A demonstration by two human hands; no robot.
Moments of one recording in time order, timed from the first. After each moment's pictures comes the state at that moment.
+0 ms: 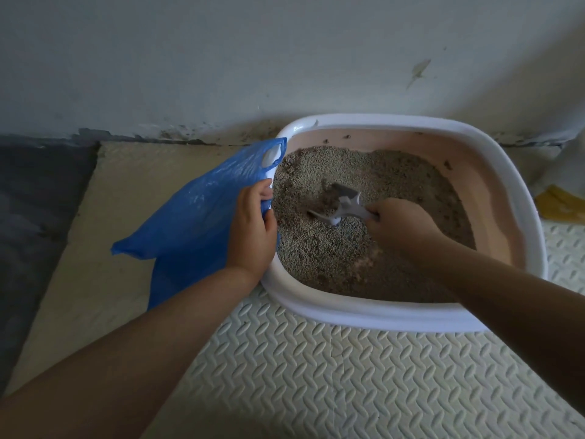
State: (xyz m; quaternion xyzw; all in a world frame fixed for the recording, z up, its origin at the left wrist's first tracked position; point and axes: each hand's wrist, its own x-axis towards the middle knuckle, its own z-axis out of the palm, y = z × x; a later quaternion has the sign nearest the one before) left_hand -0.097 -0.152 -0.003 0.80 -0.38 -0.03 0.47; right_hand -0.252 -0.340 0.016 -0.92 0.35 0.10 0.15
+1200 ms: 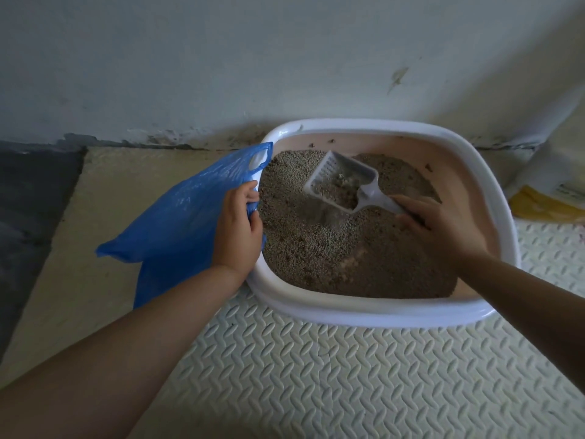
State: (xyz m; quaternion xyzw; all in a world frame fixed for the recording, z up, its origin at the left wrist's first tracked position) left_hand -0.096 -0.152 -0.004 0.80 -0.39 -0.03 0.45; right_hand -0.332 -0.371 0.029 -0.92 0.30 -0.05 0.23
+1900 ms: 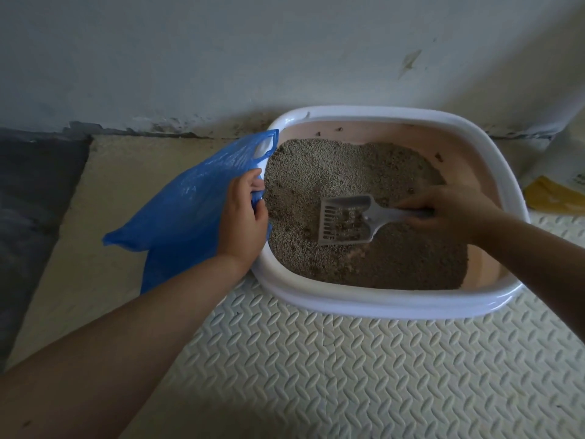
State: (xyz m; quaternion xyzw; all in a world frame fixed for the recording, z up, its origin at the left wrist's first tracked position) left_hand -0.095 -0.151 -0.004 0.80 -0.39 -0.03 0.46; right_hand -0.320 -0.391 0.055 -0.96 0.22 0.11 0.13
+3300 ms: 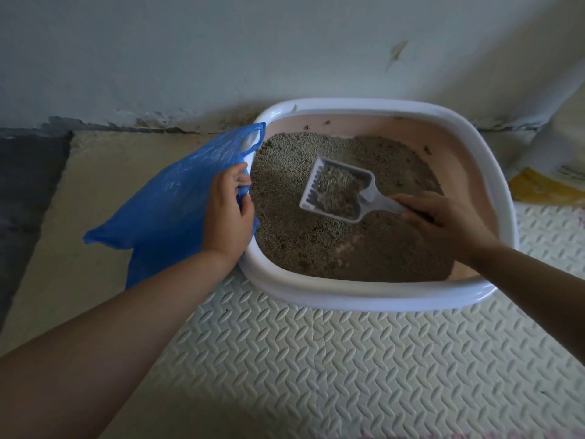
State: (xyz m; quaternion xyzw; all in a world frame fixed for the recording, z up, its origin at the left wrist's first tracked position) left_hand -0.094 -0.151 -0.006 0.80 -0.38 -0.04 0.46; right_hand -0.358 -0.380 0.020 -0.94 0.24 -0.06 0.25
